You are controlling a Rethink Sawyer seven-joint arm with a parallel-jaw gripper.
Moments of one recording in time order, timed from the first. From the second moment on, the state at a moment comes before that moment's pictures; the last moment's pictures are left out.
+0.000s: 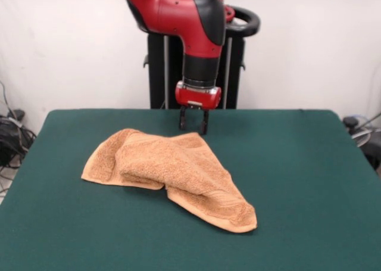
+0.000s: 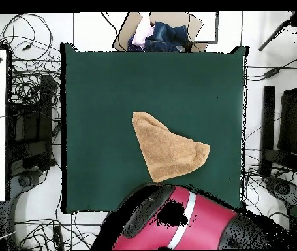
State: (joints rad) arm -0.38 -0.29 -0.14 2.22 -0.27 -0.60 1.90
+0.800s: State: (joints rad) arm -0.38 -0.29 -0.14 2.22 -0.27 -0.60 1.90
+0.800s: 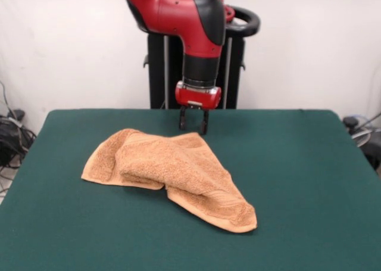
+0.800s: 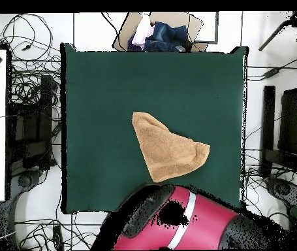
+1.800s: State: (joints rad) arm -0.37 -0.39 -0.13 2.22 -0.27 -0.58 1.90
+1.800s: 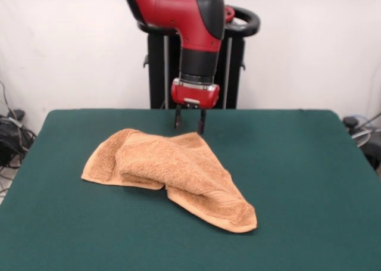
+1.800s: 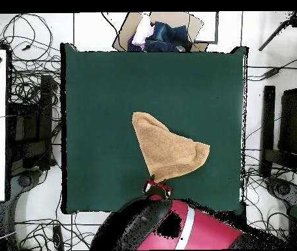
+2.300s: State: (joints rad) arm -0.36 -0.42 -0.13 2.21 -0.27 -0.56 1.90
